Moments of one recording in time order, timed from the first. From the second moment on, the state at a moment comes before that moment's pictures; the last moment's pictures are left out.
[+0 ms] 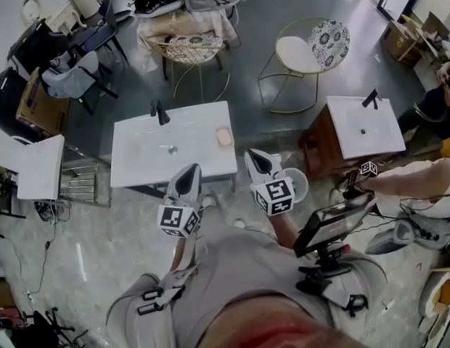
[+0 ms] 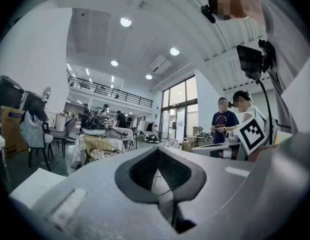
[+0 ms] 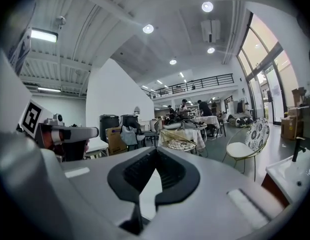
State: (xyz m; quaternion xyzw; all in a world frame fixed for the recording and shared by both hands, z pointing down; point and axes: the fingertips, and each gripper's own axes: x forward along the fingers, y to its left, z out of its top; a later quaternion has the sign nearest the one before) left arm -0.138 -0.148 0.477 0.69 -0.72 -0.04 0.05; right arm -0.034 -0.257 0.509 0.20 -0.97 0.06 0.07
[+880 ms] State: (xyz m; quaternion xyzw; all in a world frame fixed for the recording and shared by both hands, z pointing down) left arm -0.309 -0.231 0.462 0.73 -0.68 -0.08 0.04; right arm -0.186 -0.321 0.478 0.26 -0.96 0.02 0.09
